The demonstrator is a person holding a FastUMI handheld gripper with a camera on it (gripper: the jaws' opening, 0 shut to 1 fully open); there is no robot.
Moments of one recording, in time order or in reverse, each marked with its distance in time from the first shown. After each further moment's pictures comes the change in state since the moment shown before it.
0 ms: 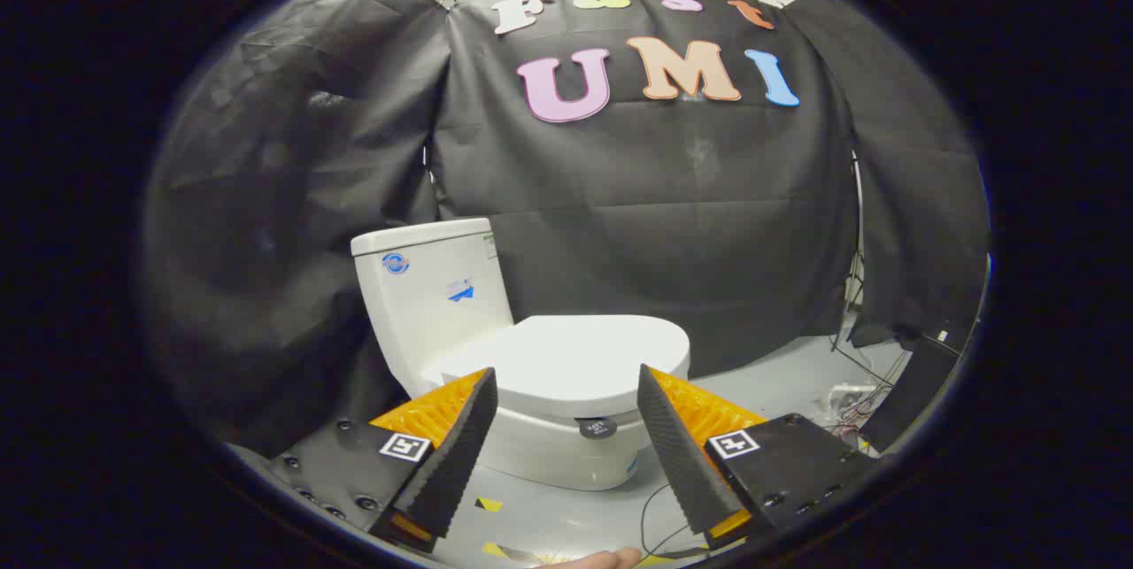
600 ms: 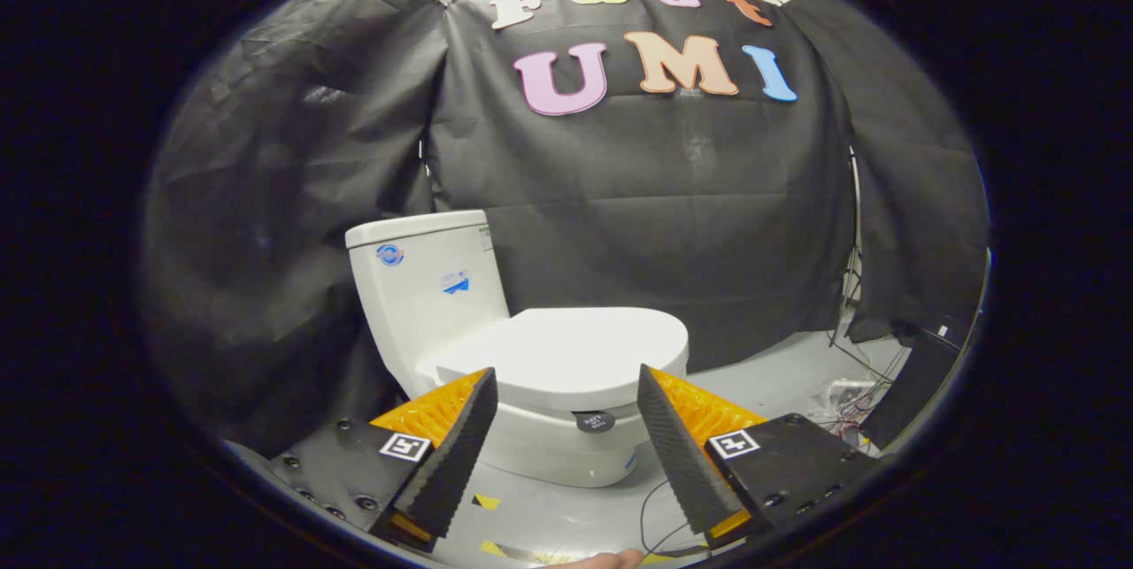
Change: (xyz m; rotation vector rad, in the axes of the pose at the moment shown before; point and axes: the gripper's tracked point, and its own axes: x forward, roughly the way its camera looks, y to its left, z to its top) arm 0.004 -0.004 -0.013 -0.001 0.006 -0.017
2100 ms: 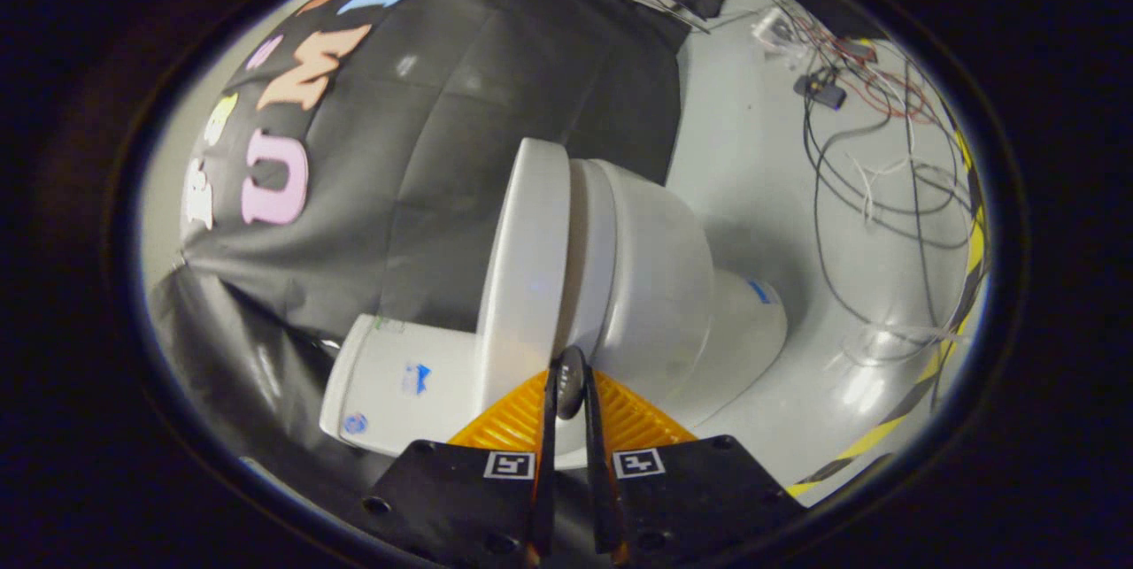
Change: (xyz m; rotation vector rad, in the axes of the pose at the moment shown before) arm 0.139 -0.011 -0.150 1.240 0.195 -0.112
